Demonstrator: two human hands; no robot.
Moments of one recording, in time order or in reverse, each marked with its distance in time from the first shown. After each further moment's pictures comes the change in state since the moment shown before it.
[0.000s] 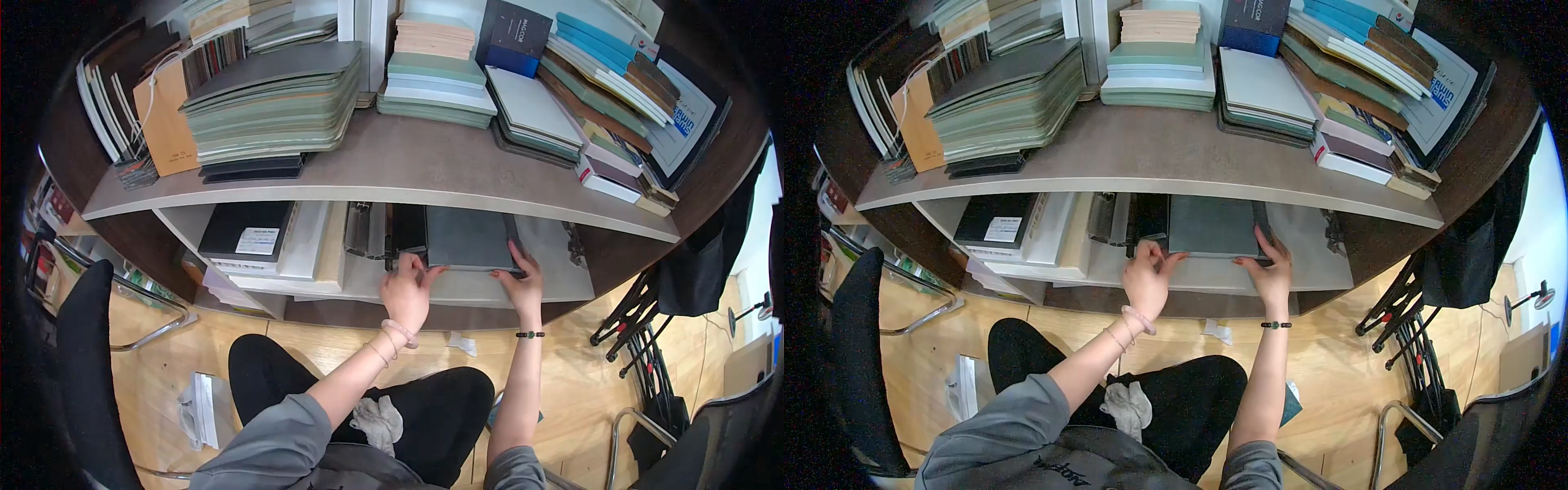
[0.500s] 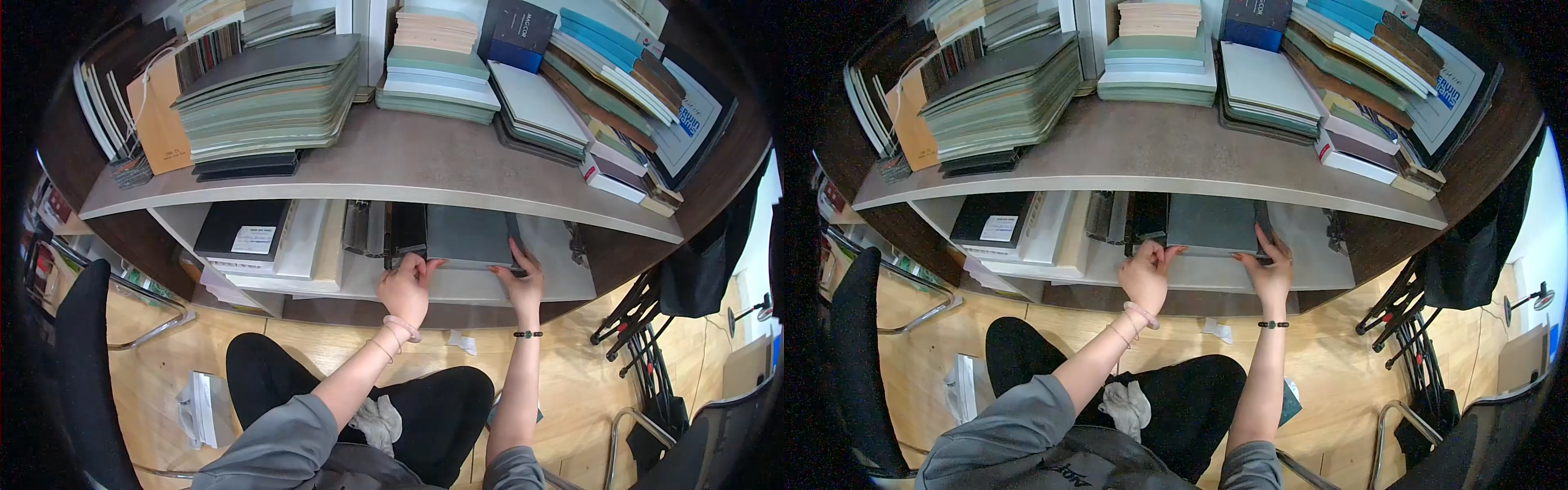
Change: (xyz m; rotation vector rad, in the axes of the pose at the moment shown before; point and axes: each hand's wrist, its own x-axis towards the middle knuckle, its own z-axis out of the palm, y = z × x) left_hand 0.003 -0.014 0.016 0.020 0.191 0.103; right_hand 0.000 -0.001 0.004 -0.168 0.065 -0.024
